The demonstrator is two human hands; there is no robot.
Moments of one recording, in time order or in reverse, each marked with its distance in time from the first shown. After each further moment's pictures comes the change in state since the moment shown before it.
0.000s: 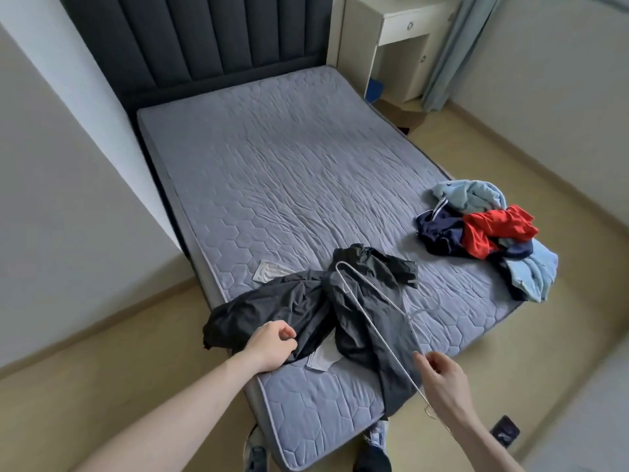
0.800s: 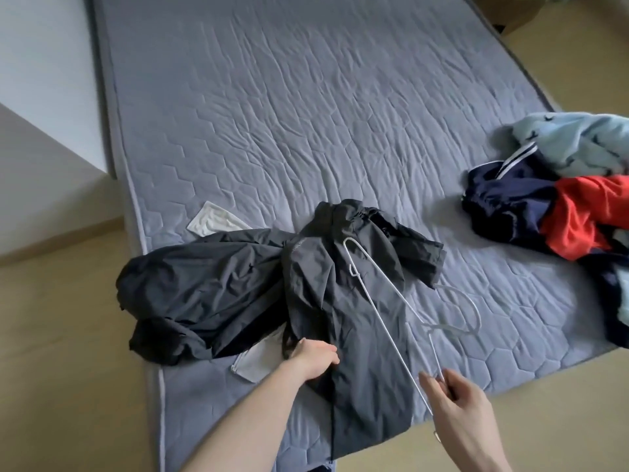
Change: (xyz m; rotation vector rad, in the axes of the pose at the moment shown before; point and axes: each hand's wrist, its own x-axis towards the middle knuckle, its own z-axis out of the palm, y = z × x) left_hand 0.328 0.064 0.336 -0.339 -0.218 -0.451; right_hand 0.336 0.168 0.022 -0.116 -0.303 0.085
